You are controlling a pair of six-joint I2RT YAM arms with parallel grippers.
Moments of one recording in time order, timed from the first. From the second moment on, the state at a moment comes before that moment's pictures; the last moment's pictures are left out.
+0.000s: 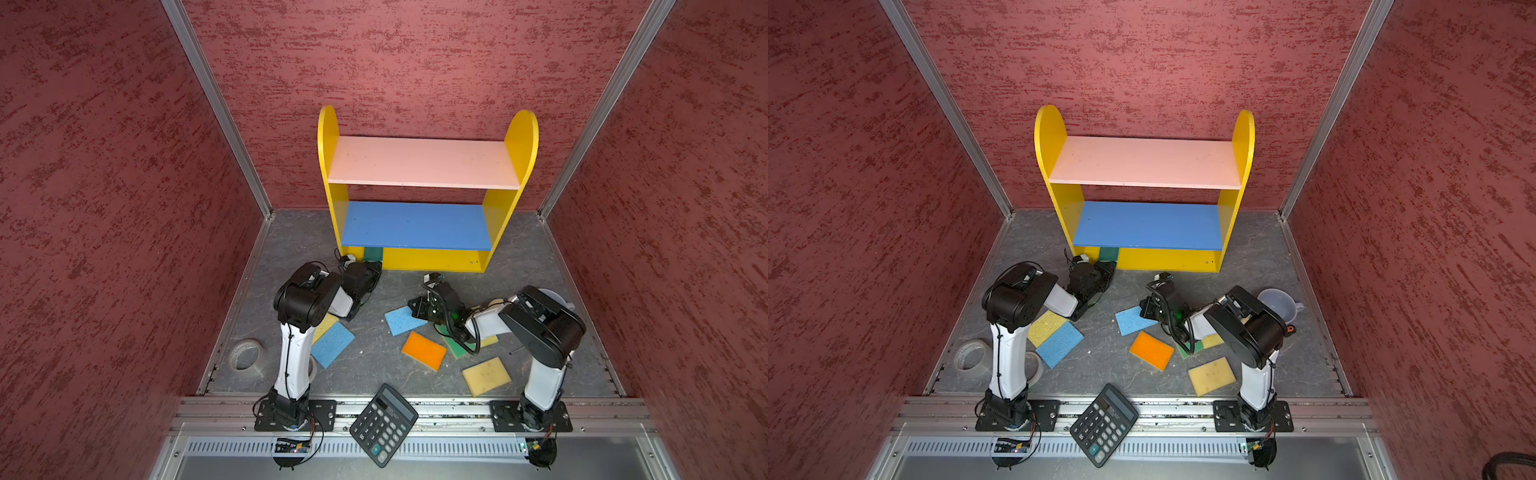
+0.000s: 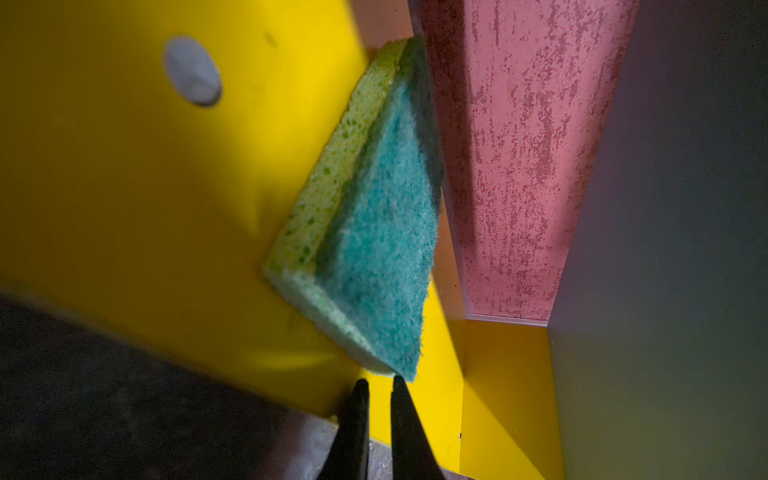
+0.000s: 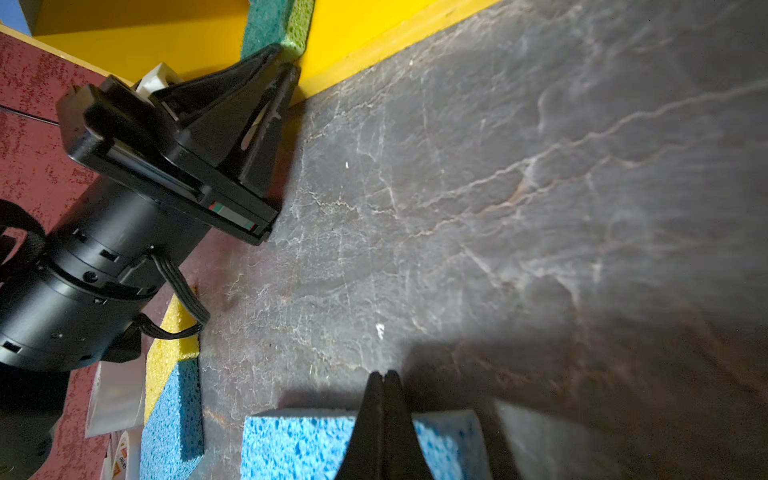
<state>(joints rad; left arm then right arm) -0.40 2.12 0.77 1.01 0.04 -1.37 0.69 1.85 0.64 0.64 -0.15 0.89</state>
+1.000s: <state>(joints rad) -0.25 1.13 0.72 -0.20 0.07 -0.96 0.85 1.45 0.75 -0.09 0.01 0.81</state>
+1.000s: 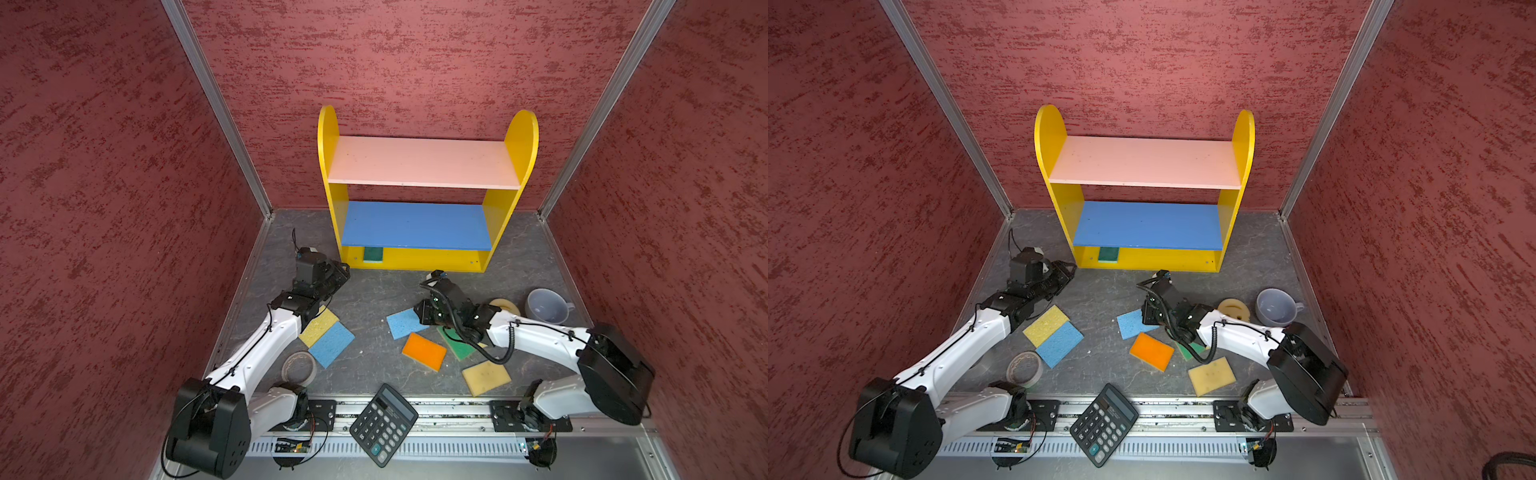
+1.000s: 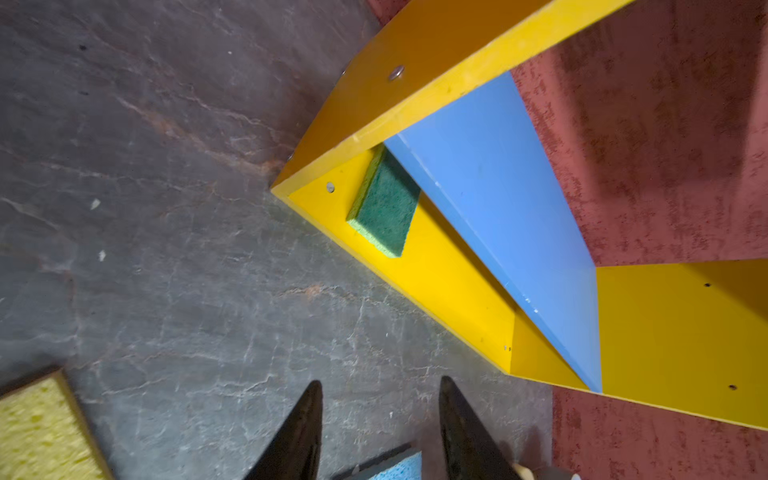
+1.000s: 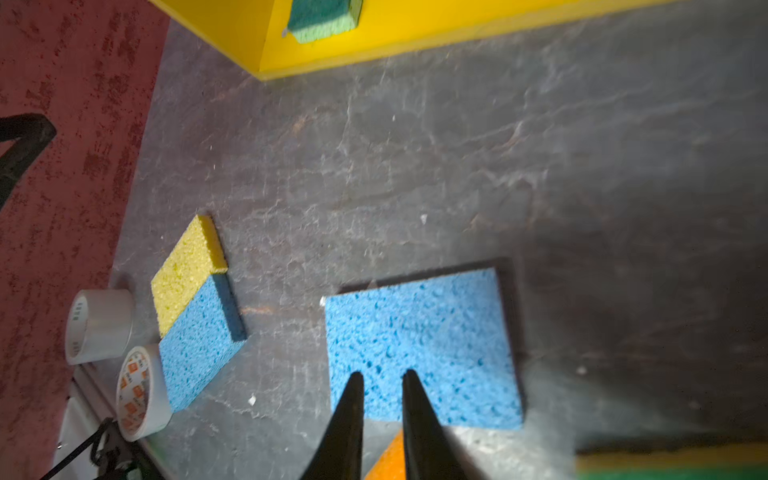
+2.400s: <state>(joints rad) -0.45 1.59 0.80 -0.15 0.05 -0.85 0.76 1.68 0.72 0.08 -0.18 0.63</state>
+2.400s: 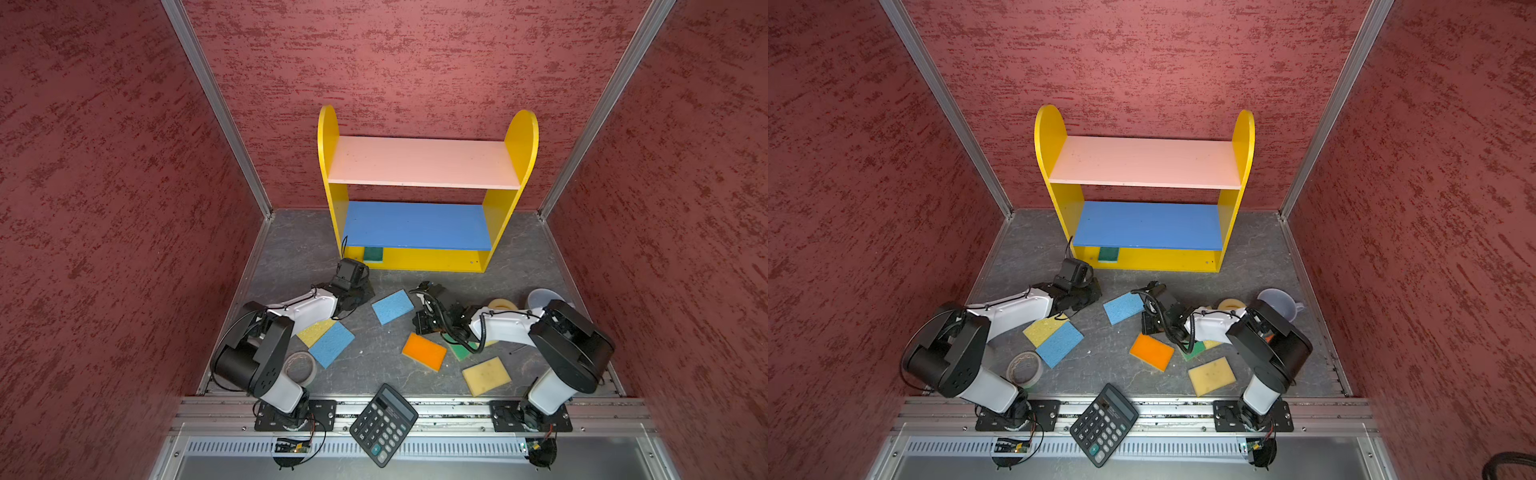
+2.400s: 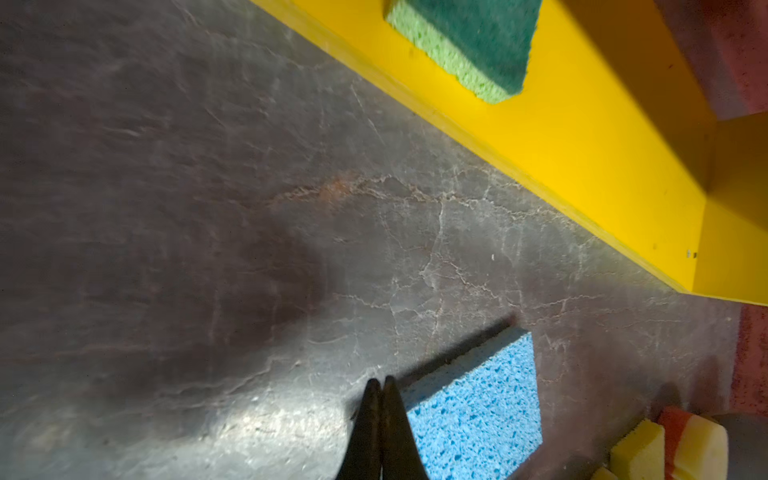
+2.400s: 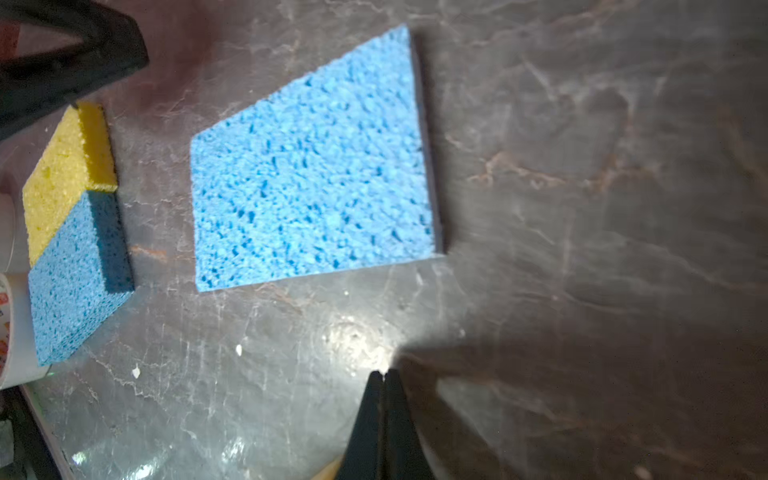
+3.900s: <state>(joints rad) -0.59 1.70 0.81 -0.04 0.09 -0.96 0.74 1.73 0.71 0.26 -0.20 0.94</state>
